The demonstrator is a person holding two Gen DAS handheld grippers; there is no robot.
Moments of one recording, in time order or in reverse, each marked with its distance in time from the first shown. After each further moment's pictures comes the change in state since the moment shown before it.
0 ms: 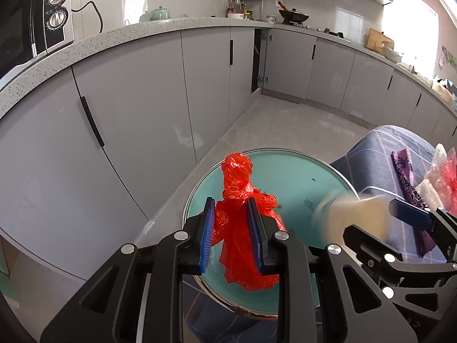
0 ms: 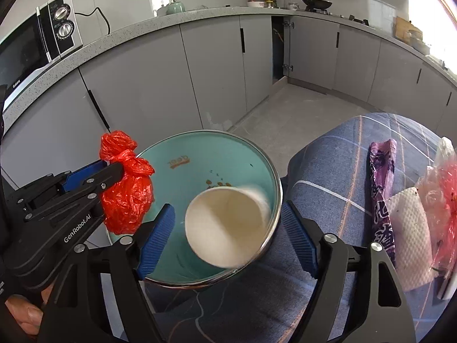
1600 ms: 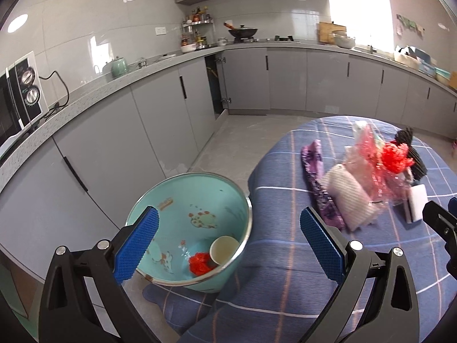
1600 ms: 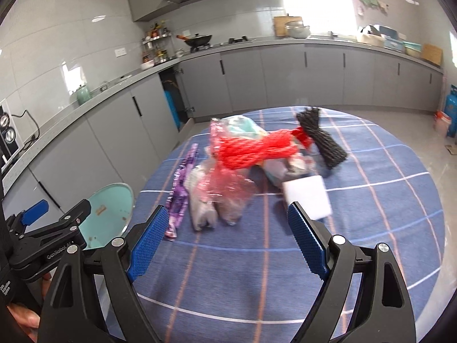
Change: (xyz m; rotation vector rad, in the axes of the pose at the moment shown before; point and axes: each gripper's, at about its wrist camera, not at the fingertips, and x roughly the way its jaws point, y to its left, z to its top) left arm -0.101 -0.146 -0.014 0.216 -0.123 -0.049; right arm -0.187 -0.148 -0.103 0.405 -0.252 -0.303
